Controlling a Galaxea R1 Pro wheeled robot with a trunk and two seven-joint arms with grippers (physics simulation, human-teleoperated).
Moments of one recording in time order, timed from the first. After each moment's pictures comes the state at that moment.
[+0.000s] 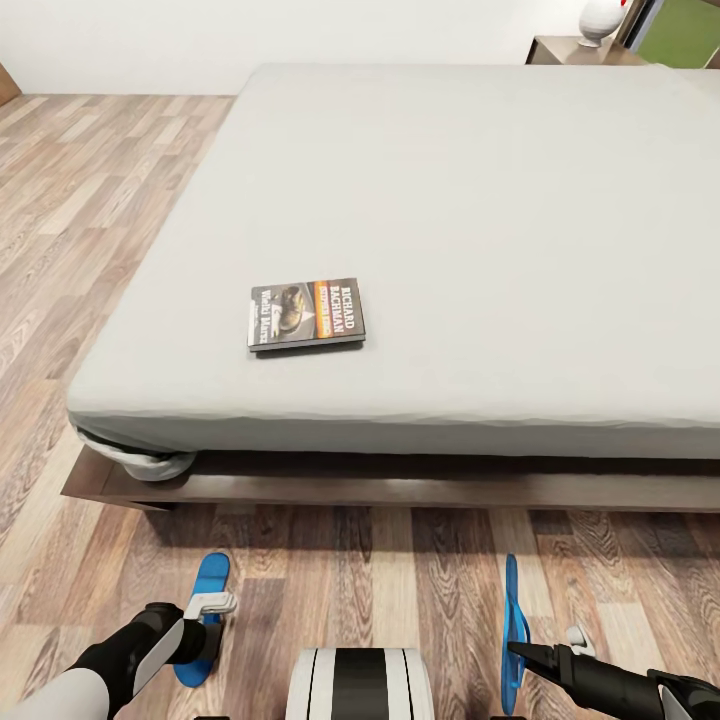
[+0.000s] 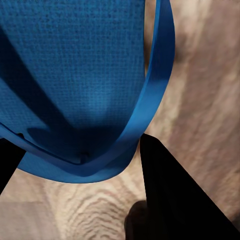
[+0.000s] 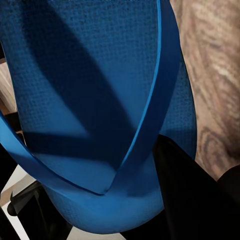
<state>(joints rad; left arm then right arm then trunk) -0.59 0.22 -0.44 -0.39 0.50 0.52 -0.07 -0.44 -0.37 -0.15 -0.33 -0.21 0.54 1.24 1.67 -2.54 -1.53</state>
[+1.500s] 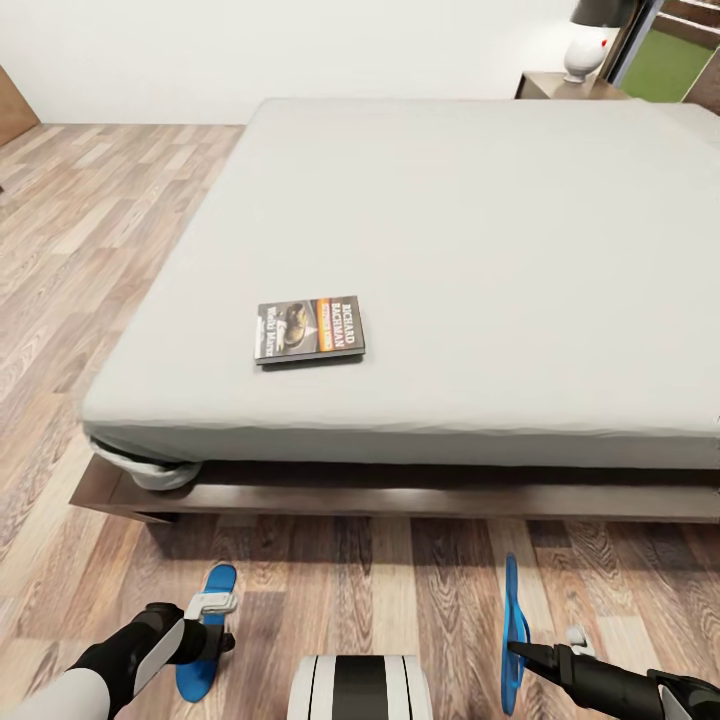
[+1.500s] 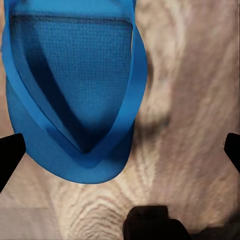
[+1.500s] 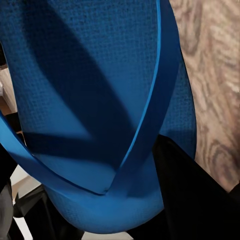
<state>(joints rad) -0.59 0.22 -0.44 -0.39 0.50 0.52 -0.07 -0.44 -0.37 -0.15 -0.33 -0.21 0.54 1.24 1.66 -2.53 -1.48</state>
